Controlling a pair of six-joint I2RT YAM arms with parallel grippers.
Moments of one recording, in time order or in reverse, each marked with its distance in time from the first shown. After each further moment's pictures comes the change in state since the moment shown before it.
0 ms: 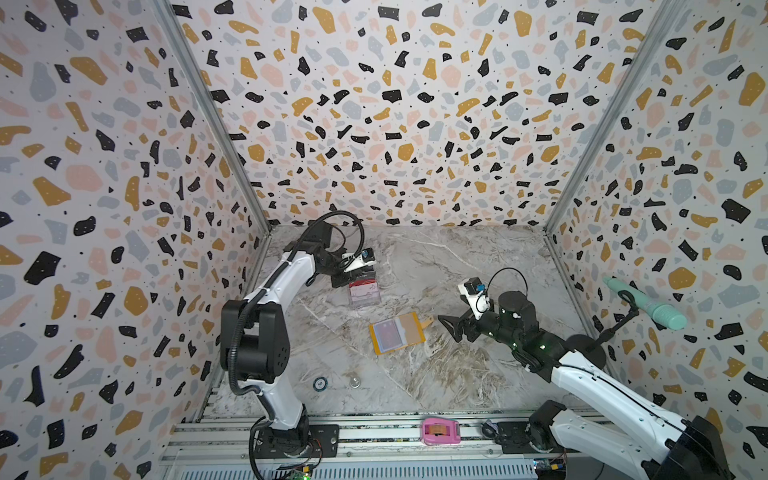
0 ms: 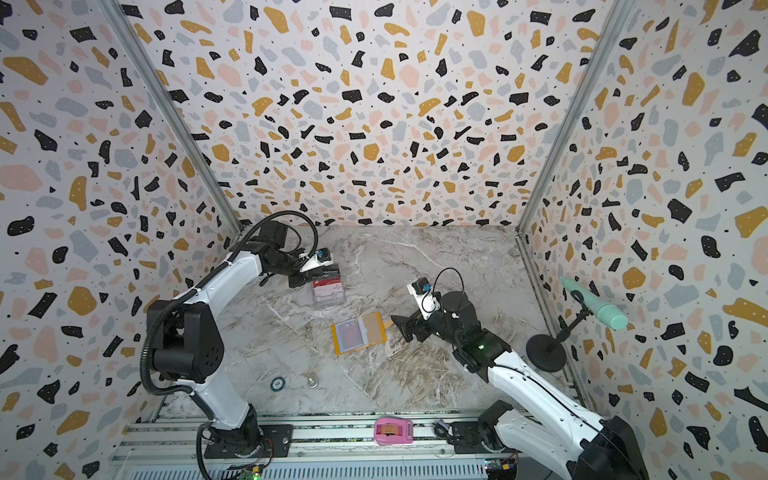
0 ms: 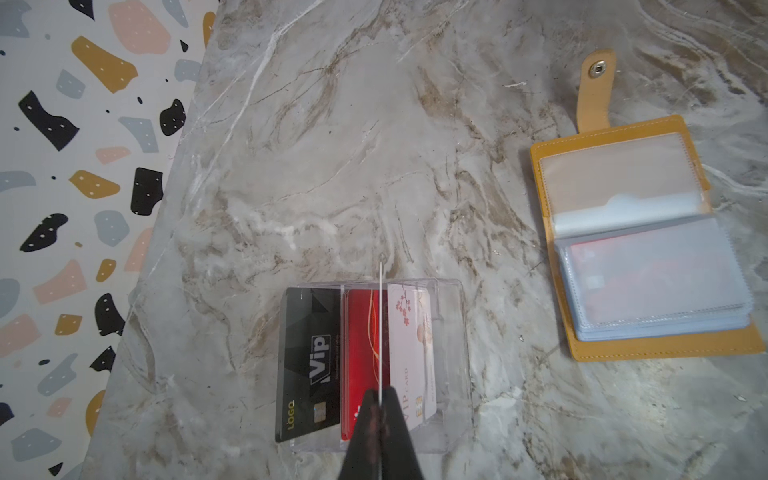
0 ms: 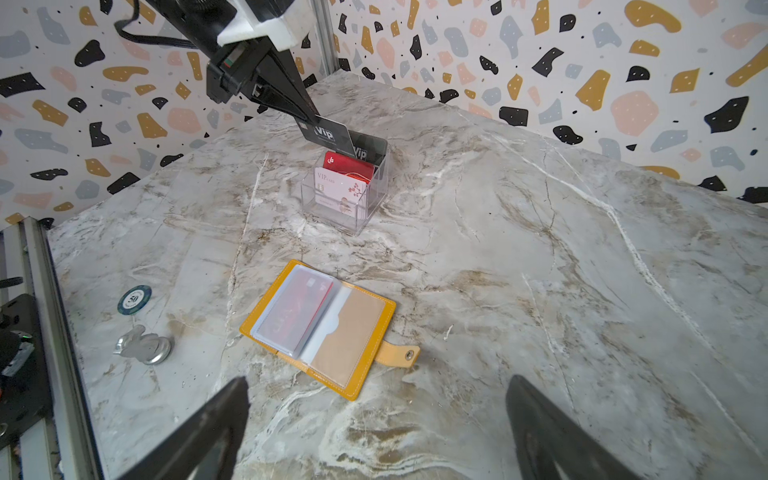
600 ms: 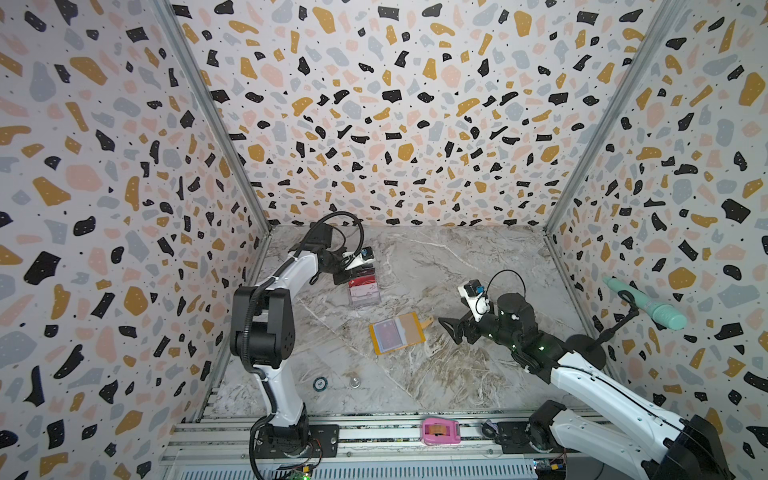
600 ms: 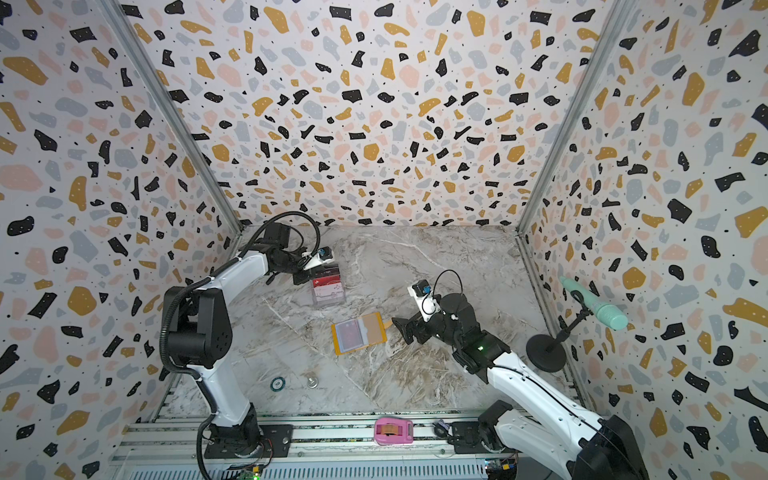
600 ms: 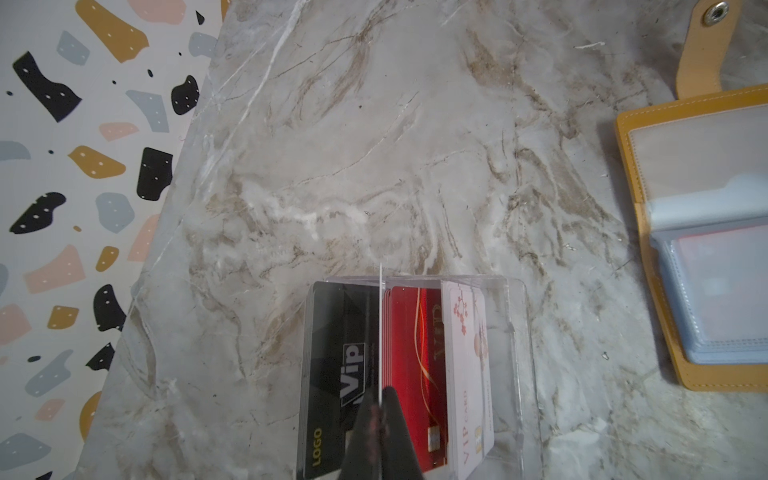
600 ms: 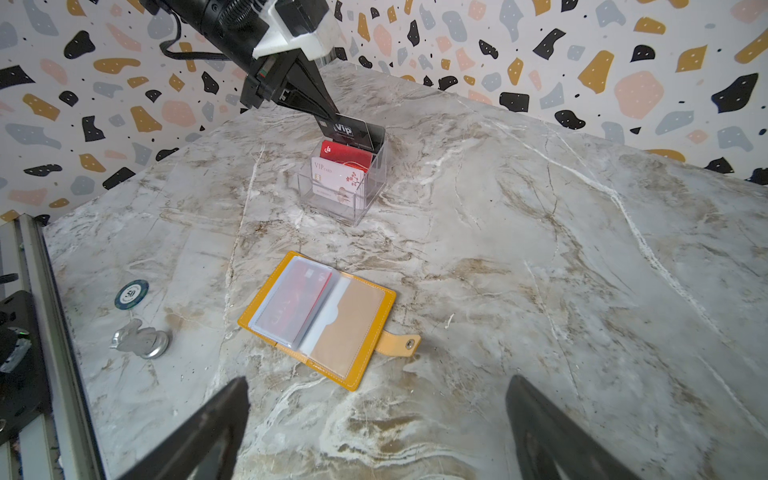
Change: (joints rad) left arm 0.032 0.116 0.006 0.130 0.005 -0.009; right arm 0.000 0.000 -0.019 0.000 0.003 0.013
